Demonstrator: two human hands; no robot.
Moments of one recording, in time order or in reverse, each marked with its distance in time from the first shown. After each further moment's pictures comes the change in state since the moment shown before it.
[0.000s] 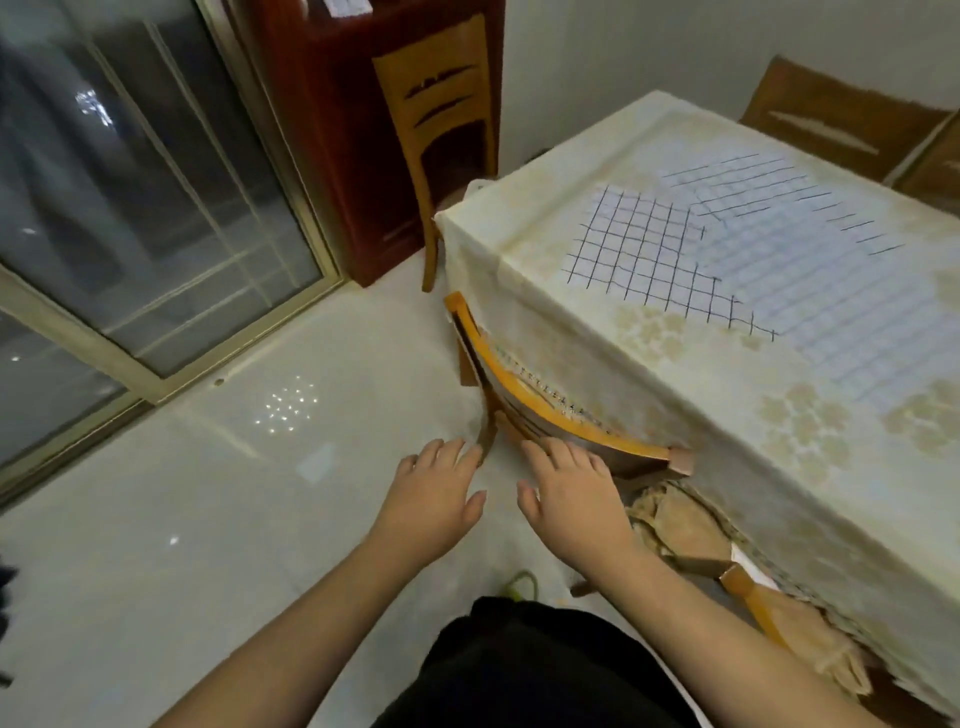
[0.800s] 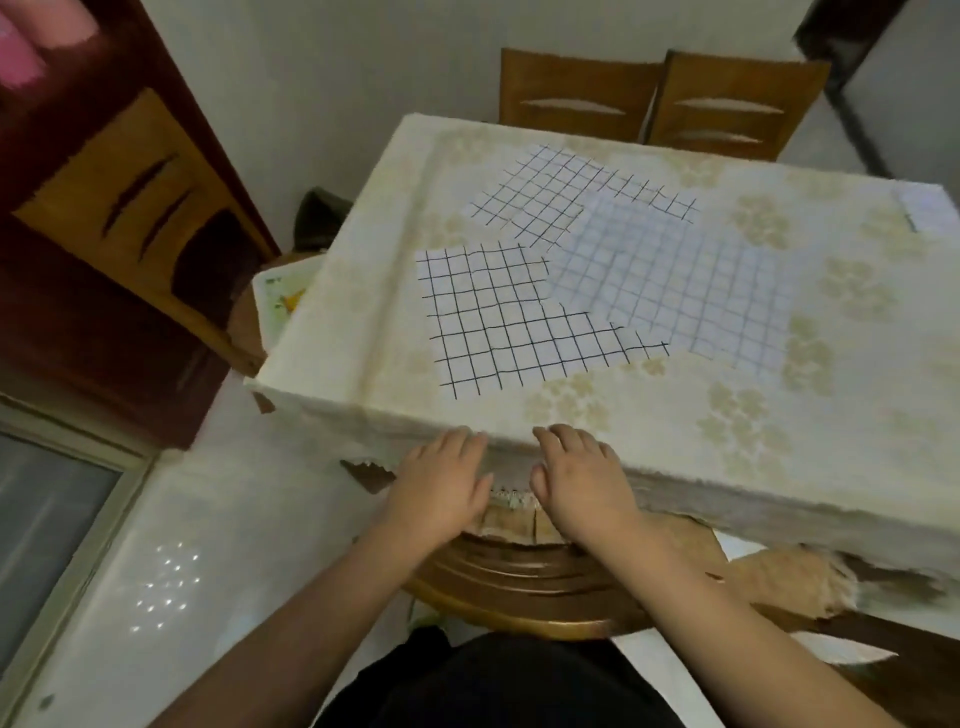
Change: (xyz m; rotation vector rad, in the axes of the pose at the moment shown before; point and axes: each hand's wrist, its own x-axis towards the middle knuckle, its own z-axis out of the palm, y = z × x) left_hand 0.340 -0.009 -0.071 0.029 -0.073 0.627; right_hand 0.215 0.108 -0.022 0.017 0.060 0.616
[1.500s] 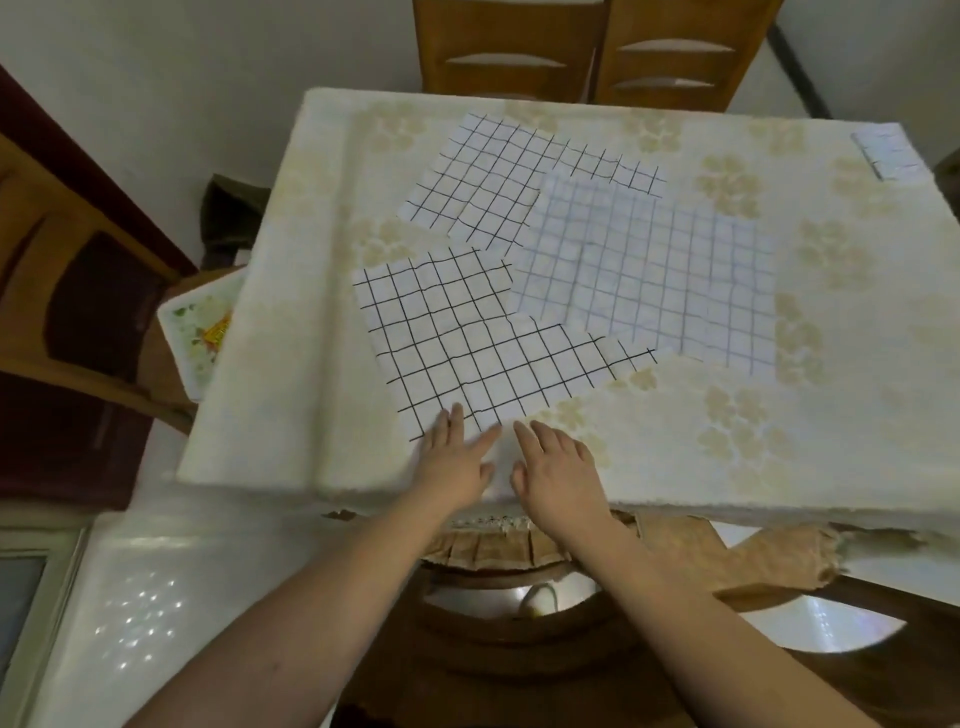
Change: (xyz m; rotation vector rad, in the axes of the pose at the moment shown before) left_hand 0.181 -0.047 0.081 0.015 -0.390 -0.008; right_hand 0.111 0.018 0.056 0.097 -0.103 0.231
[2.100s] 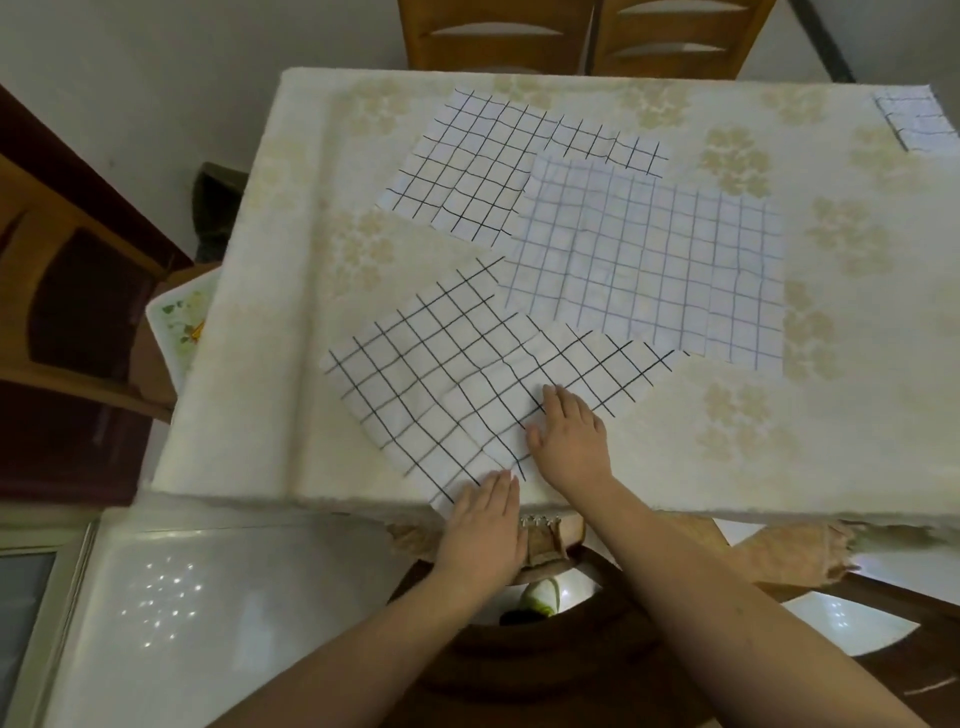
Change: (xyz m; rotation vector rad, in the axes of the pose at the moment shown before) left_hand -0.051 0.070 0.027 0.091 0.059 0.140; right_hand 0.056 0.057 0.025 0.146 0.006 0.148
